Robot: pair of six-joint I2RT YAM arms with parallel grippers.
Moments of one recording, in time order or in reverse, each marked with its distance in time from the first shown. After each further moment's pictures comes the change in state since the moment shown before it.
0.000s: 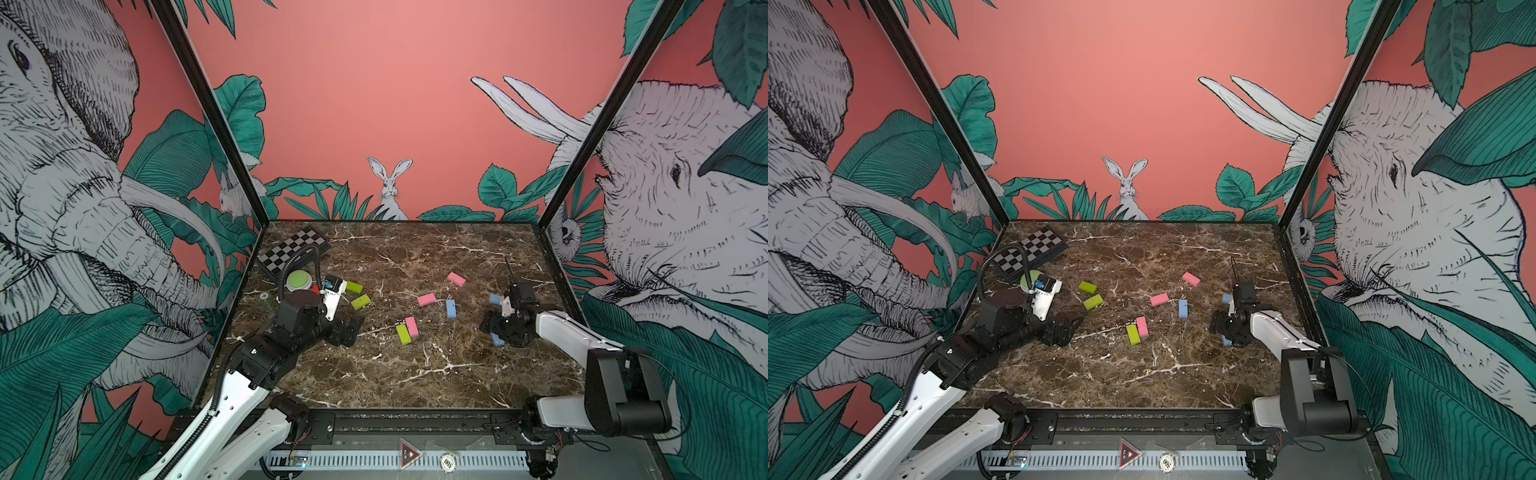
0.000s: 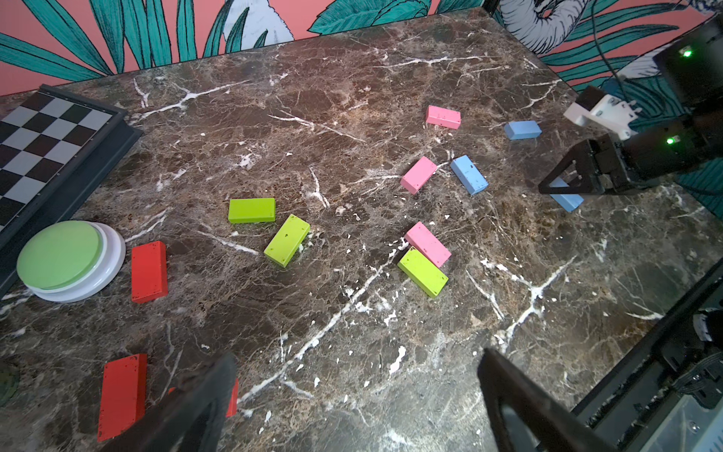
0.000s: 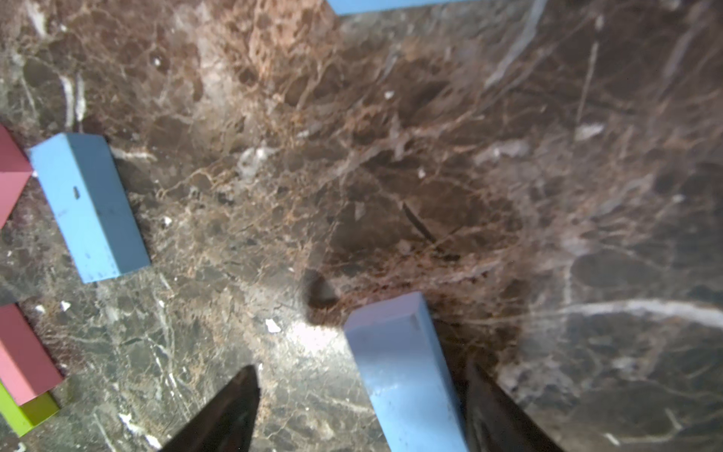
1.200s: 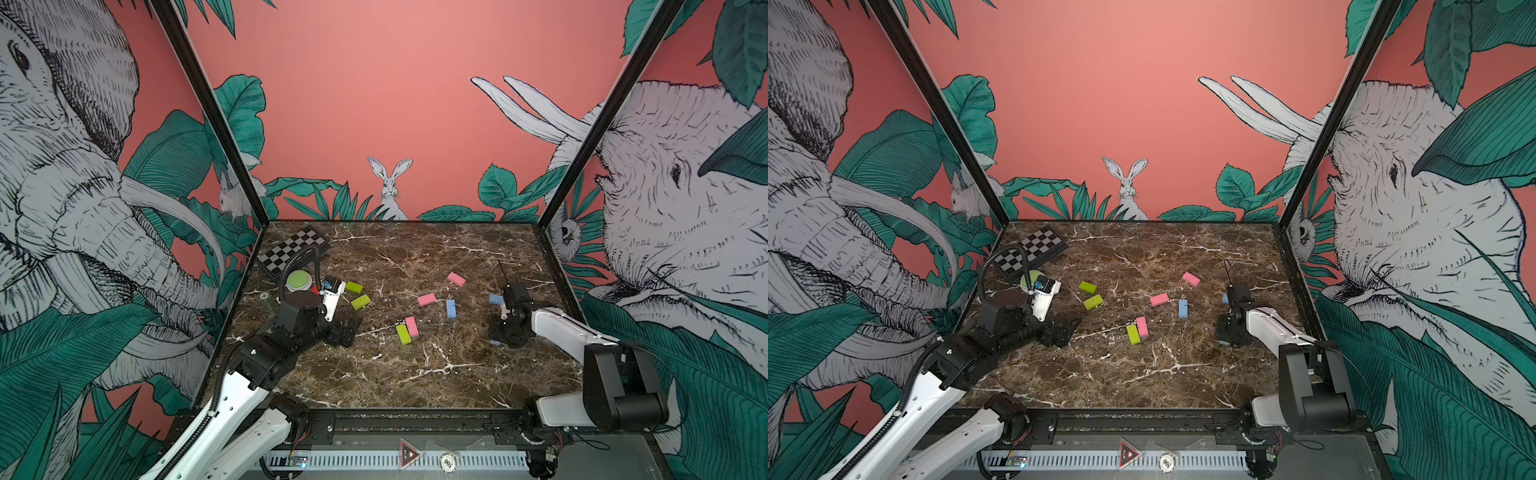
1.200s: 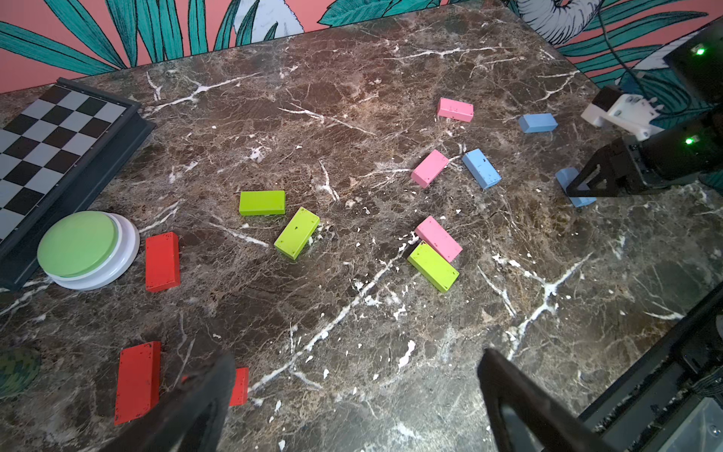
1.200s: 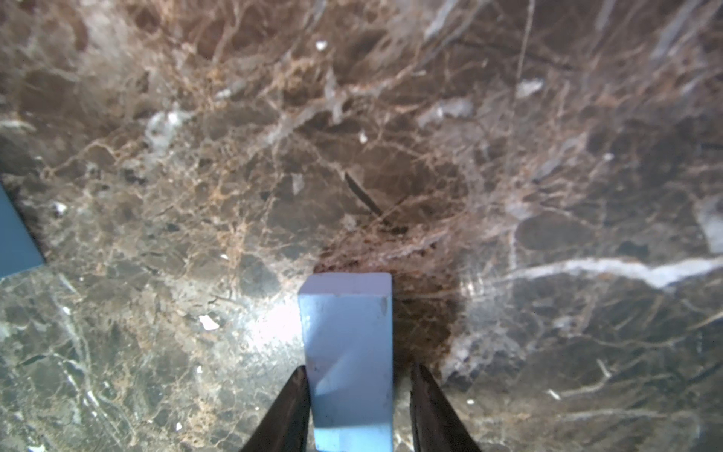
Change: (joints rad) left arm 0.000 -0.002 0.000 -0.022 -0.027 0.000; right arm 0.047 0.056 0.048 -0.086 0.170 -0.012
